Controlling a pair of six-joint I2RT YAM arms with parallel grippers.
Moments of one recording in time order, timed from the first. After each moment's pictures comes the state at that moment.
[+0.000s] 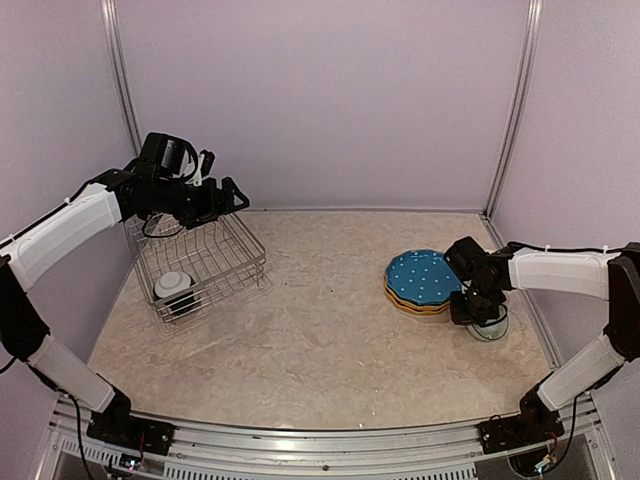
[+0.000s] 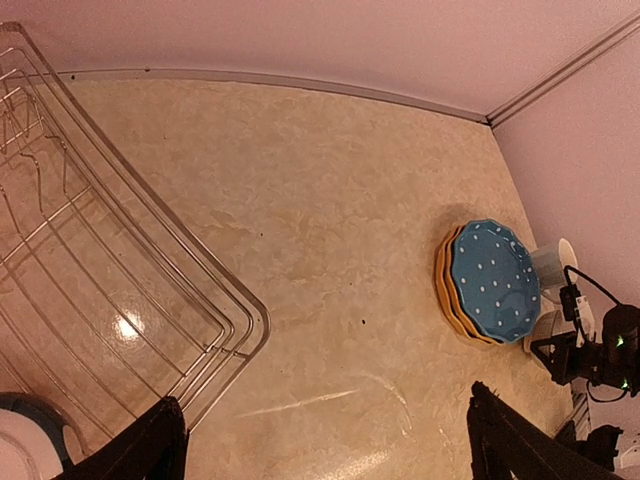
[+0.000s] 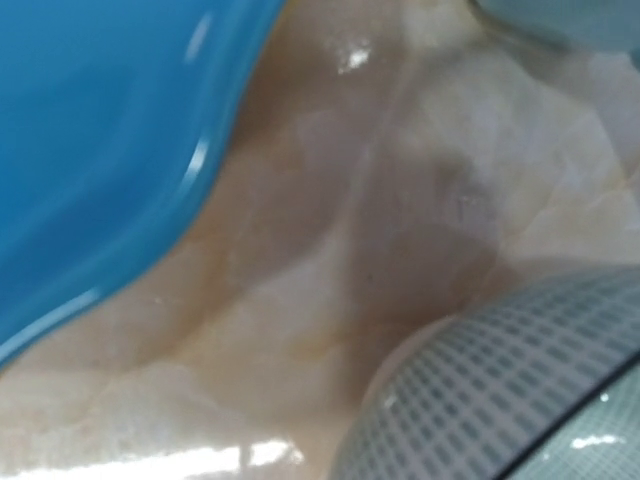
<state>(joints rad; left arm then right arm) -0.40 1.48 1.41 -0.57 0.23 -0.45 0.47 1.45 0.84 -0.70 0.31 0.54</state>
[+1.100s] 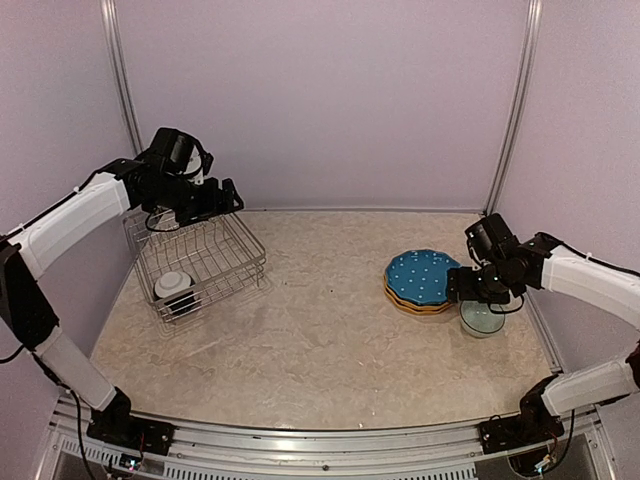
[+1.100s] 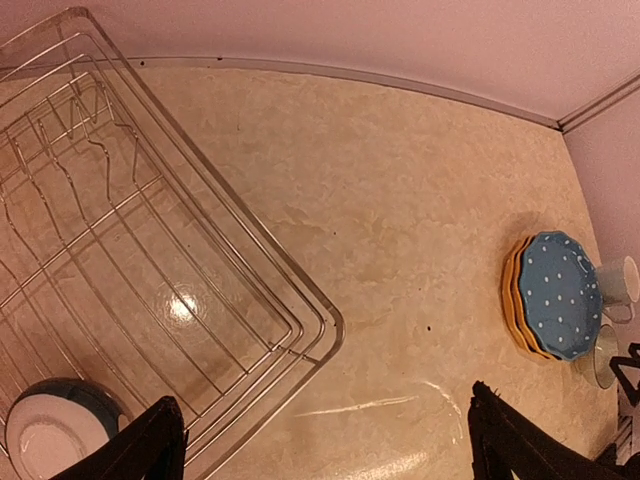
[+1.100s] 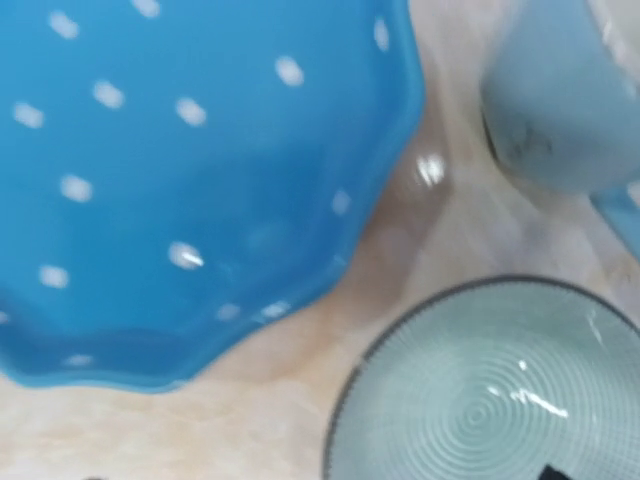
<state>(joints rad) -0.41 1.55 1.51 -0.69 0.08 -0.42 0.47 1.24 0.88 -0.70 0.26 0.48</state>
